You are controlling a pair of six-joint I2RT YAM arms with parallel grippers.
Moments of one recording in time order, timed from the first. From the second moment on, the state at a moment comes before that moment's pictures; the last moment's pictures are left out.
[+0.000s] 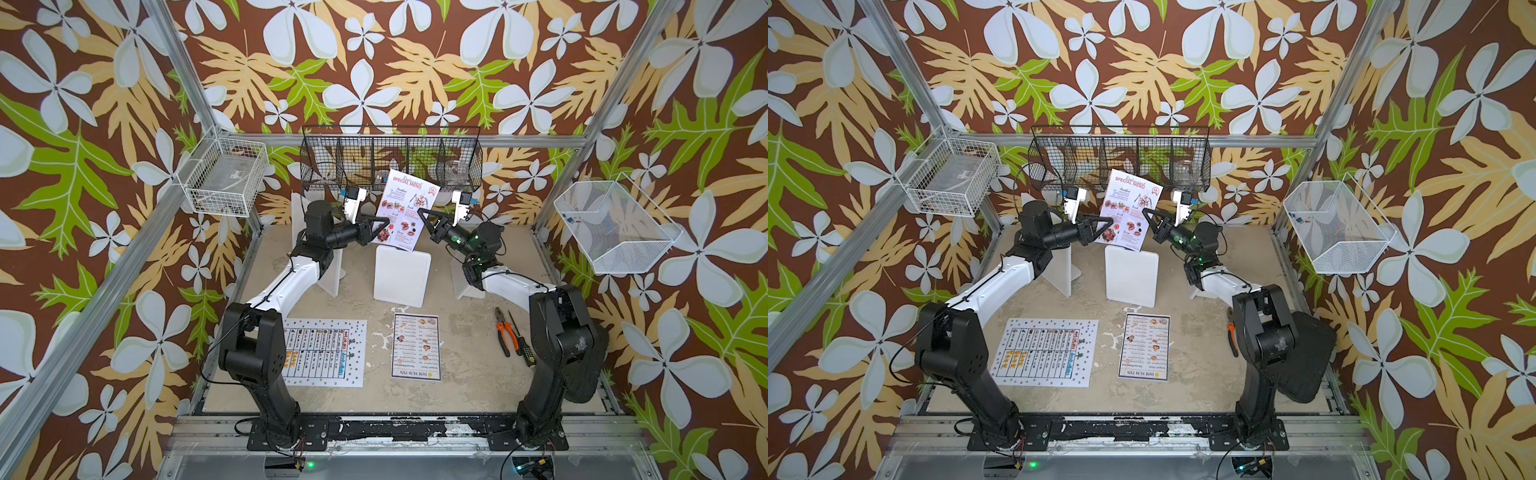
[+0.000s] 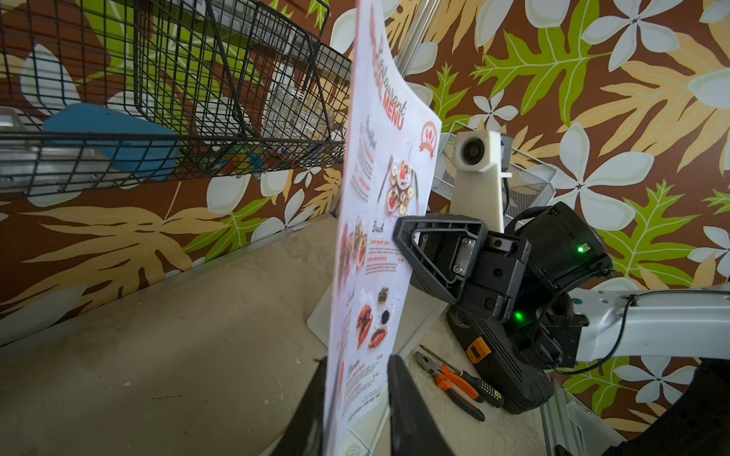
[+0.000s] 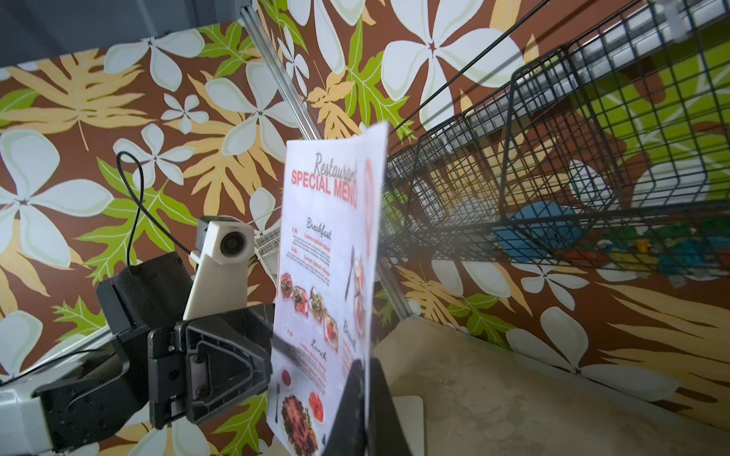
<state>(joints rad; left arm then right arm) -0.24 1.74 1.41 0.26 0.82 -0.38 0.30 1.91 1.29 0.97 -0.61 0.70</state>
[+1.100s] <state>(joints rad) -0.24 1.79 1.45 0.23 0.82 -0.38 0.31 1.94 1.27 1.01 -0.58 0.72</state>
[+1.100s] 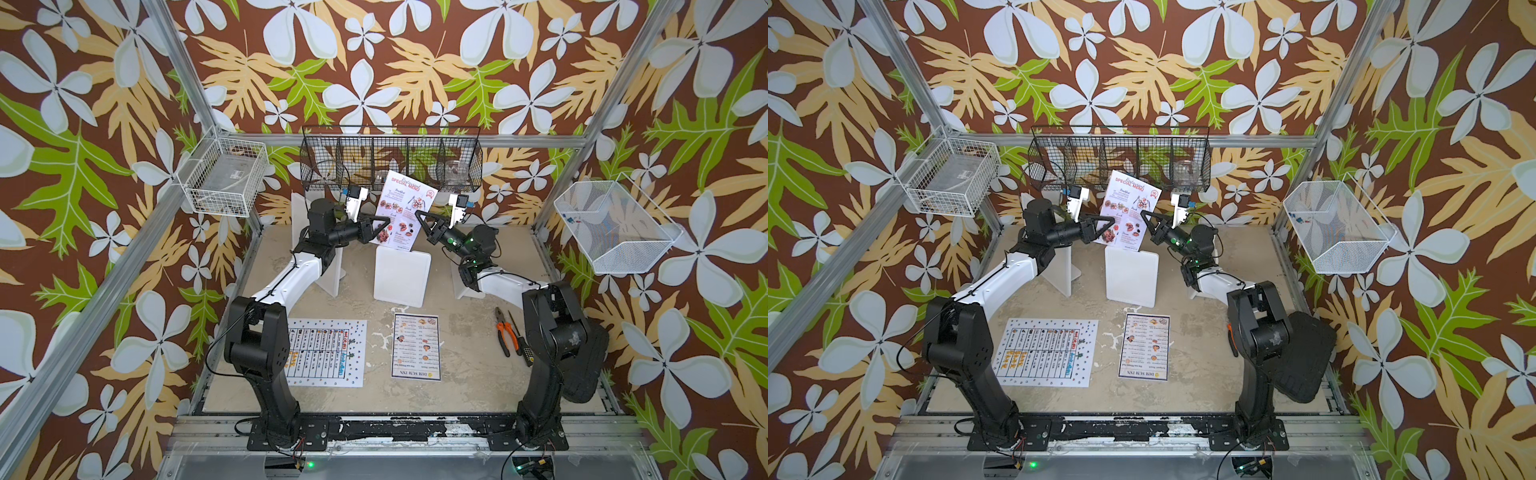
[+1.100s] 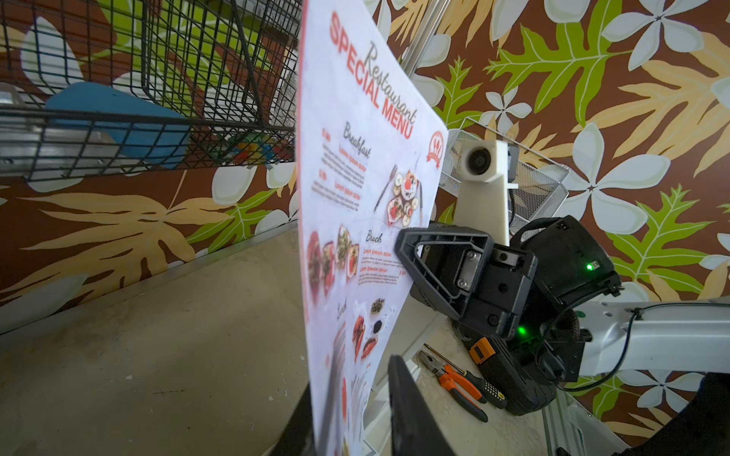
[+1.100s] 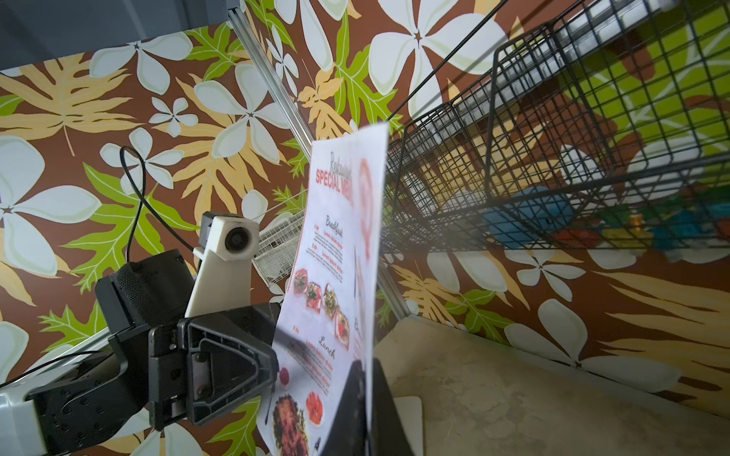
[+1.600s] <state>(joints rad) -0.24 1.82 1.47 0.23 0.82 -0.38 0.32 1.89 1.21 1.01 -0.54 0.71</state>
